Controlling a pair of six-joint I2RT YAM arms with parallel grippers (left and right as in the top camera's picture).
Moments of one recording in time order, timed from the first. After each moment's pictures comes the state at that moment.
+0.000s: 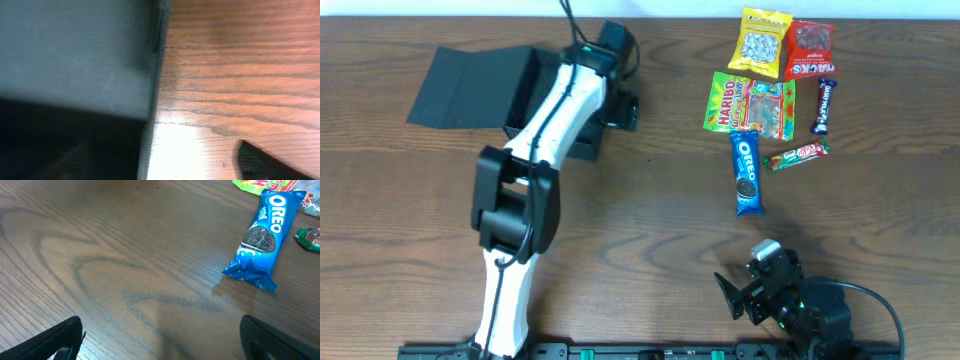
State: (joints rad) left arm -0.38 2.27 1.98 -1.11 -0.08 -0.27; right arm 0.34 0.01 0.17 -0.75 -0.21 -0.07
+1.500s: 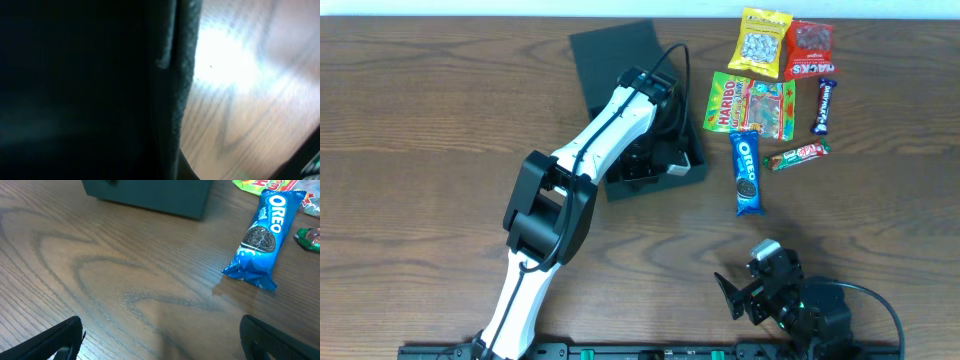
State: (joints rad) left arm -0.56 2.31 1.97 -1.49 0.14 0.86; right arm 0.34 0.01 0.17 -0.75 -0.21 -0.07
